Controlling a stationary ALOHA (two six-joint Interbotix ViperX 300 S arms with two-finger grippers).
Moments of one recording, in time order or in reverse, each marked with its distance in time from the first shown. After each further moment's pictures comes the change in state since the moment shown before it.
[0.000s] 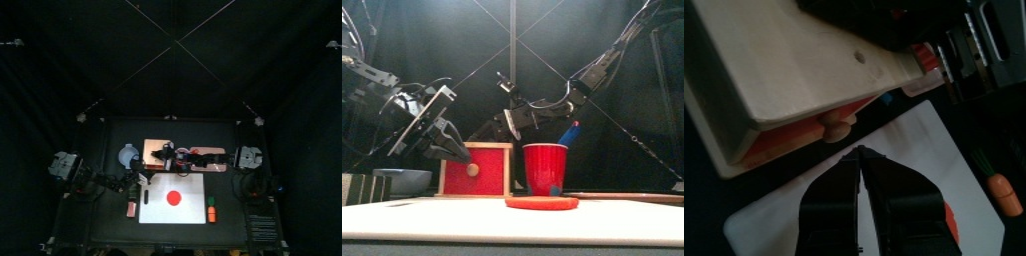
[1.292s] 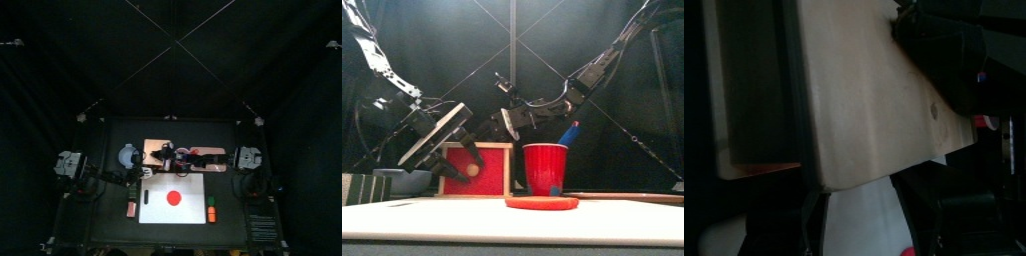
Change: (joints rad) left arm 0.123 0.055 -0.092 -0.103 0.112 -0.169; right arm 0.020 0.011 -0.015 0.040 0.017 0.005
